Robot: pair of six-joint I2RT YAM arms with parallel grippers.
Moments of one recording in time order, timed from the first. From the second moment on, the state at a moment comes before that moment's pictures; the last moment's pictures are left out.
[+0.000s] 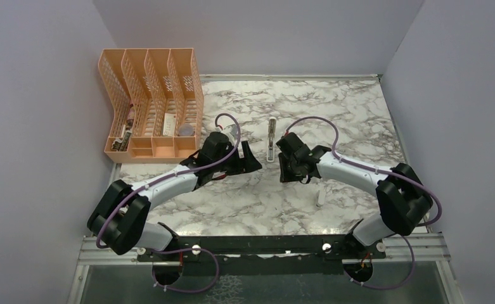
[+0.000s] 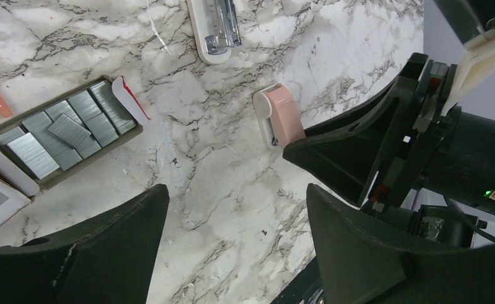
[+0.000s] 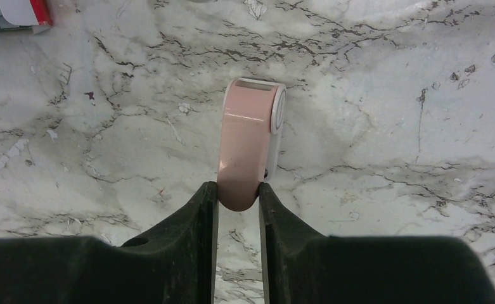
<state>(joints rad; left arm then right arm) -0.63 1.37 0.69 0.09 0.28 -0.75 0.73 1.53 0.92 -0.51 0.12 0.54</state>
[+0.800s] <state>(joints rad) -0.63 1.37 0.65 0.15 0.27 -0.76 0.73 1.54 0.92 -0.52 0.16 0.57</state>
